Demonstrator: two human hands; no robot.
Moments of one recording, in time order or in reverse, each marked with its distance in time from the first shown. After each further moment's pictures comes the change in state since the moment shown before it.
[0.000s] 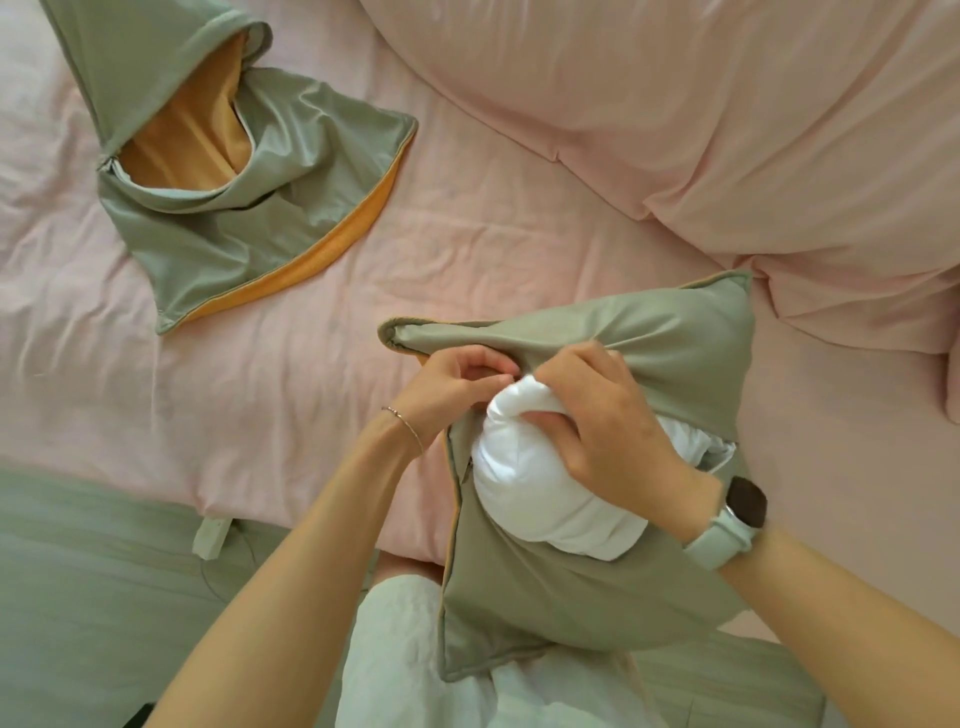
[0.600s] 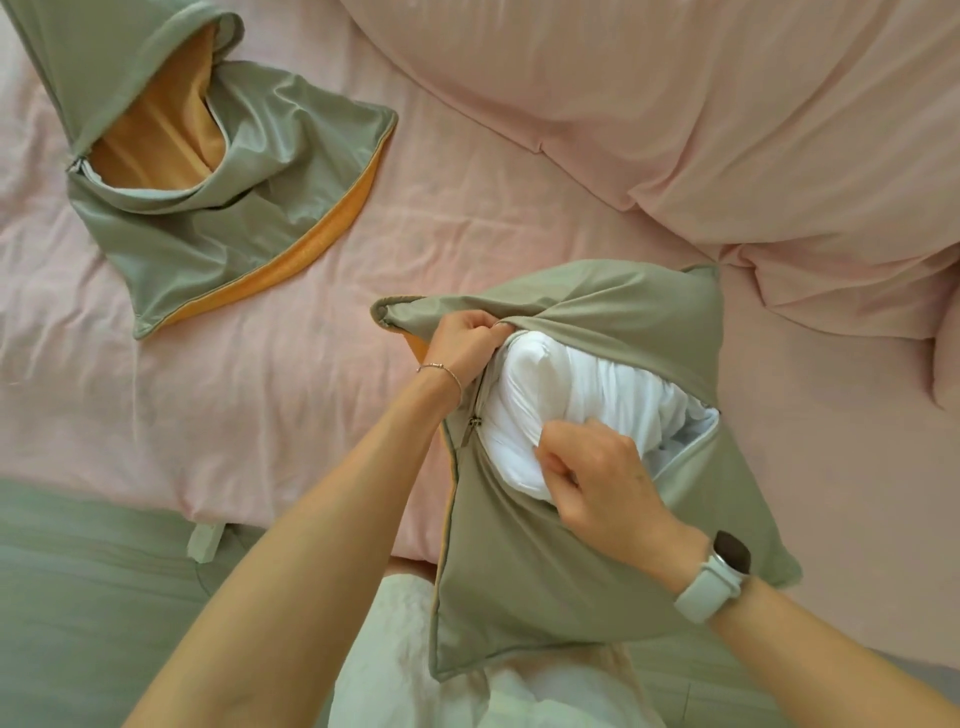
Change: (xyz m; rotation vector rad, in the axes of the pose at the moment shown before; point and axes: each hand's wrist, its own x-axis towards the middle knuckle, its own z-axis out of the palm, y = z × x) left_hand 0.049 0.014 0.027 0.216 0.300 -0.129; right_hand -0.044 -0.006 0.011 0.084 -0.108 0.194
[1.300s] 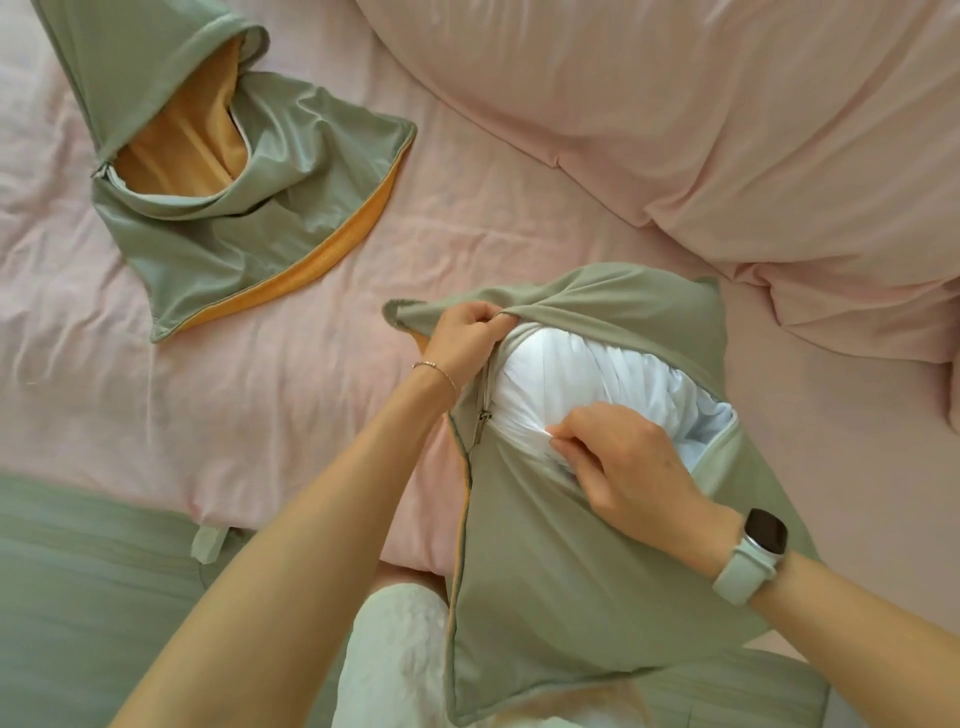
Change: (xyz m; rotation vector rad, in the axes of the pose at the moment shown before) left_hand 0.005 0.009 -0.016 -0.082 -0.003 0.076; right_hand 0.020 0.013 -0.018 -0.084 0.007 -0.072
